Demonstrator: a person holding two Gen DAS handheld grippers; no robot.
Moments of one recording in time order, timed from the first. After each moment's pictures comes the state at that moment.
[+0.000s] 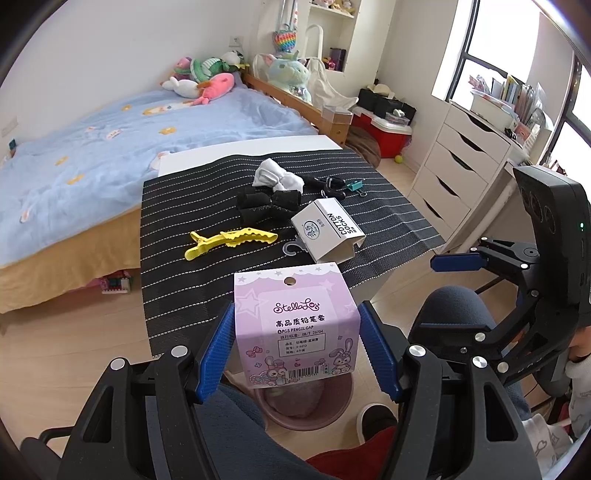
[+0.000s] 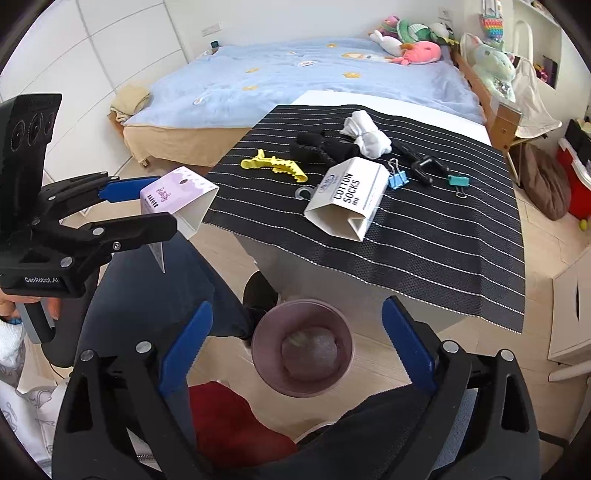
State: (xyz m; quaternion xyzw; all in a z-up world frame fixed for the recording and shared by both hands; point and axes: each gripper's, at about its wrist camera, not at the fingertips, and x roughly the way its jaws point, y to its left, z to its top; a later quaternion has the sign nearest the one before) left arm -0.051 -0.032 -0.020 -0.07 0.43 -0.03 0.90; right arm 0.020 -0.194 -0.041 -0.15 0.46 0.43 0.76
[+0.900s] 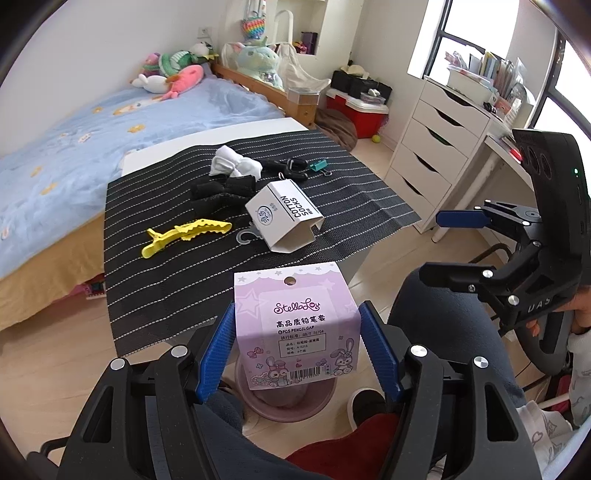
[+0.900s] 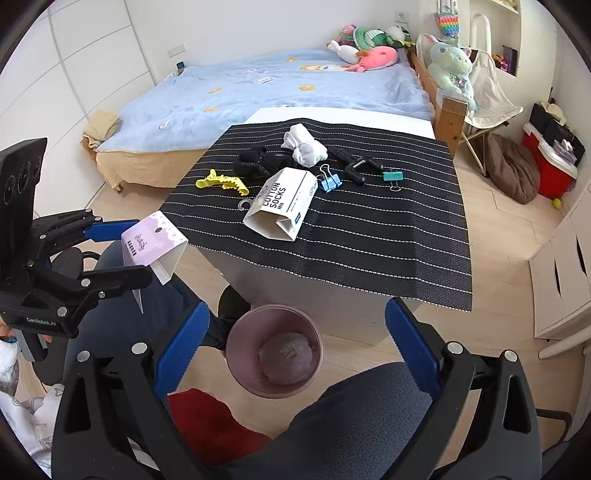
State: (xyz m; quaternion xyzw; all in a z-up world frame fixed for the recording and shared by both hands) left arm -0.042 -0.064 -0.028 -0.05 0.45 -0.07 0.89; right arm 0.036 -0.242 -0.029 -0.12 0.45 0.38 0.80
